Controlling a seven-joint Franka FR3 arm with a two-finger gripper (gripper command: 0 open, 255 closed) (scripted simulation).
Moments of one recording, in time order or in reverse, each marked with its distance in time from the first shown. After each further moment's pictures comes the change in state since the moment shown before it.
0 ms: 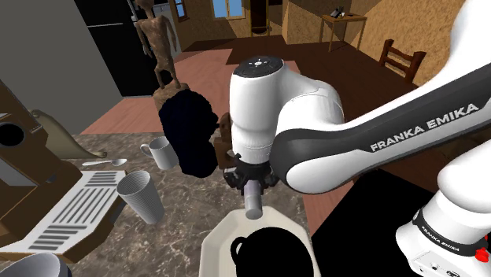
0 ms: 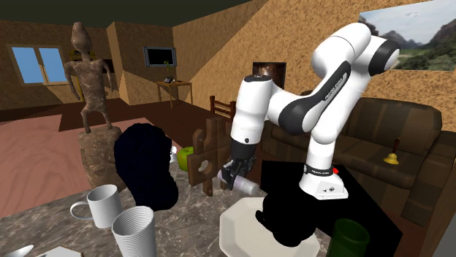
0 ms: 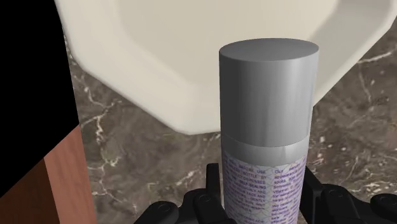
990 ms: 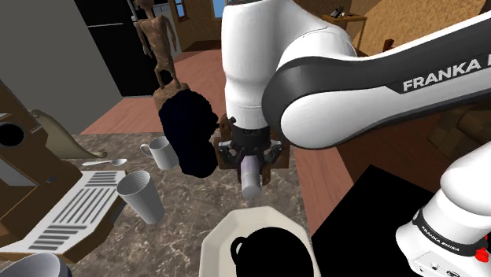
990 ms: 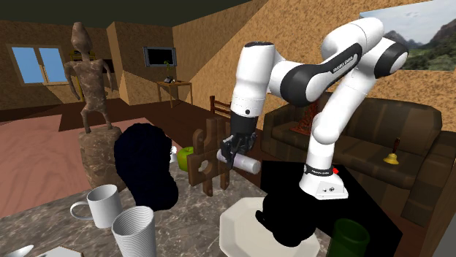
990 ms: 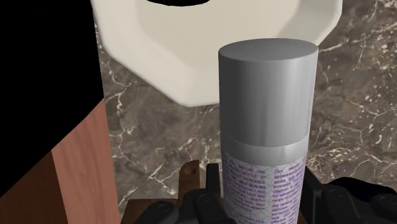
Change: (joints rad) arm 0.065 -0.095 -0.127 0.132 0.049 -0.215 -0.063
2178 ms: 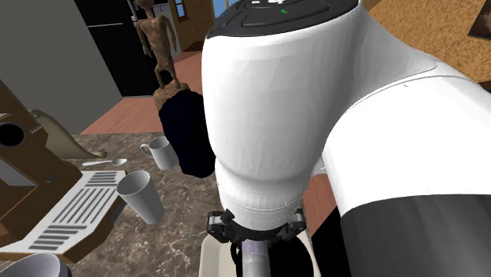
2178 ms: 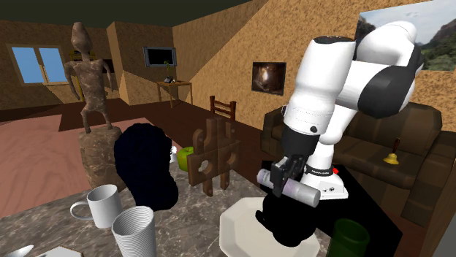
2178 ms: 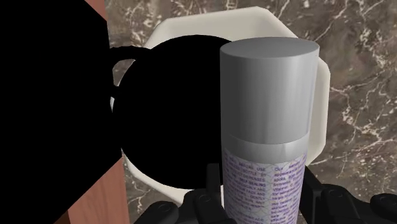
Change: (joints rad) arm 0.102 -0.093 0.185 0.063 0.097 -0.085 0.252
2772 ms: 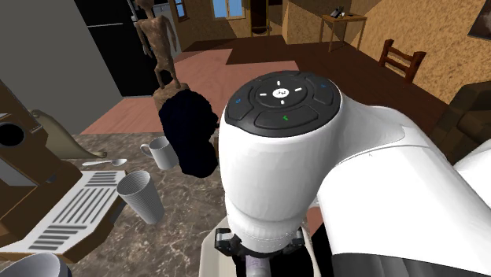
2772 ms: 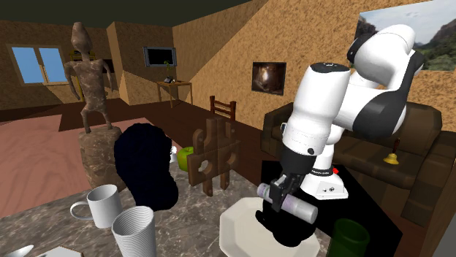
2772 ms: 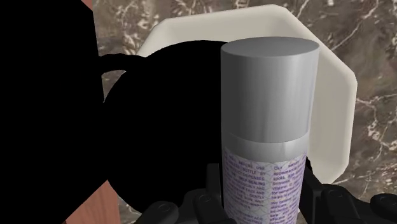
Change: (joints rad) arm -0.031 0.021 0.079 -0.088 0.012 0.119 0.013
